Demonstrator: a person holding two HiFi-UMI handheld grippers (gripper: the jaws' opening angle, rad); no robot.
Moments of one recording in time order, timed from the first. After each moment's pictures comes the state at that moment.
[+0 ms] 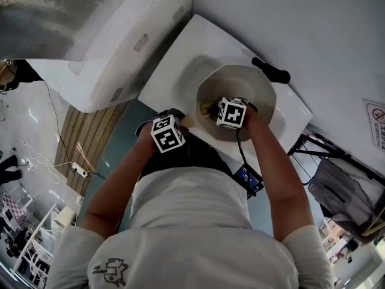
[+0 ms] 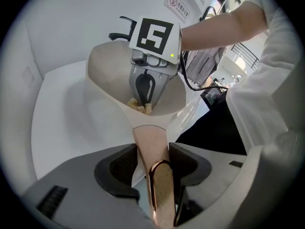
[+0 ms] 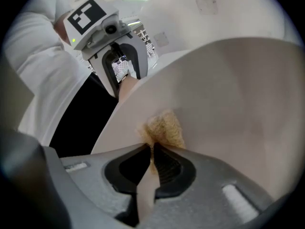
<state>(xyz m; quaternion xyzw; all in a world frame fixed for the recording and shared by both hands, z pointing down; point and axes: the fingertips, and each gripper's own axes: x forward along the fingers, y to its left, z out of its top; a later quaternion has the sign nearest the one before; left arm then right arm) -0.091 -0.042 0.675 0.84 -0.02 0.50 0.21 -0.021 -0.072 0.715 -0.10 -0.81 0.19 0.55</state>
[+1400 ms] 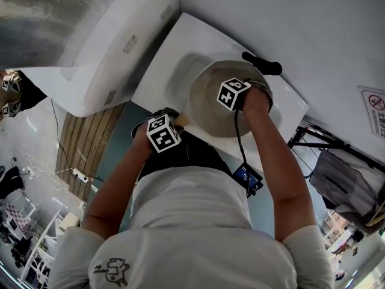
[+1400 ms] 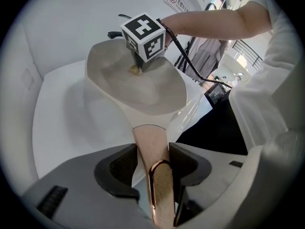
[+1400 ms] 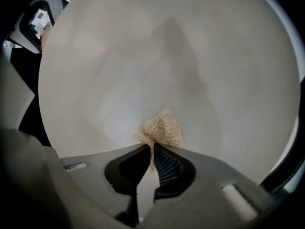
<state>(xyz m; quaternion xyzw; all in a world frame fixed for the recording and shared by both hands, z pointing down) -0.089 -0.042 0.677 0.83 -0.02 0.51 0.20 0.157 -0.163 0.719 0.14 -0.52 0.12 0.83</state>
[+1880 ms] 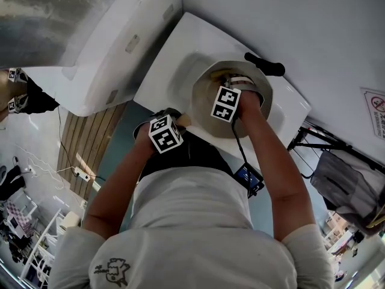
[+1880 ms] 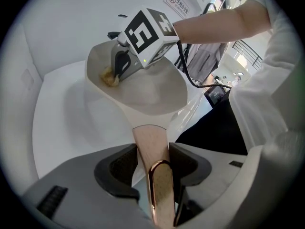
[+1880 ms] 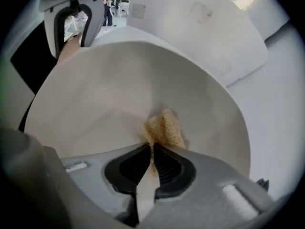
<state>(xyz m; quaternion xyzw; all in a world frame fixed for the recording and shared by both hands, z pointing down) -0.087 -0.039 0.677 0.83 -0.02 0.51 0.20 0.045 -0.198 0.713 0.14 -0.69 -0.09 0.70</state>
